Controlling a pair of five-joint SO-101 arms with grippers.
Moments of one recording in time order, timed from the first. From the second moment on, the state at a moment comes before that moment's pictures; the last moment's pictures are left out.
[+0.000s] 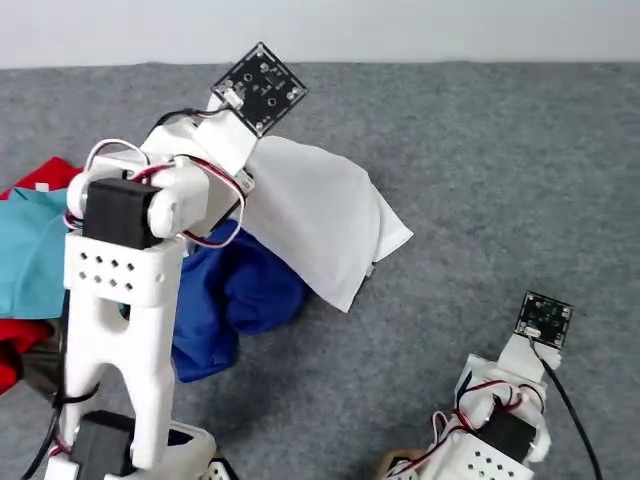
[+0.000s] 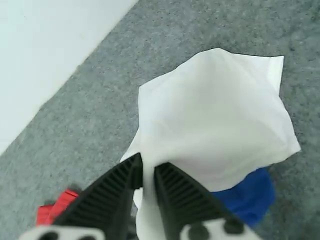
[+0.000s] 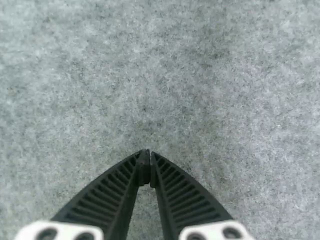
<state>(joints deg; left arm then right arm) 9.8 -14.5 -16.3 92.2 -24.4 28.1 -102.8 95.6 74.2 6.9</state>
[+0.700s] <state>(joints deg) -56.7 -4.7 -34.3 65.1 -17.3 28.1 -102.8 95.6 74.2 6.9</state>
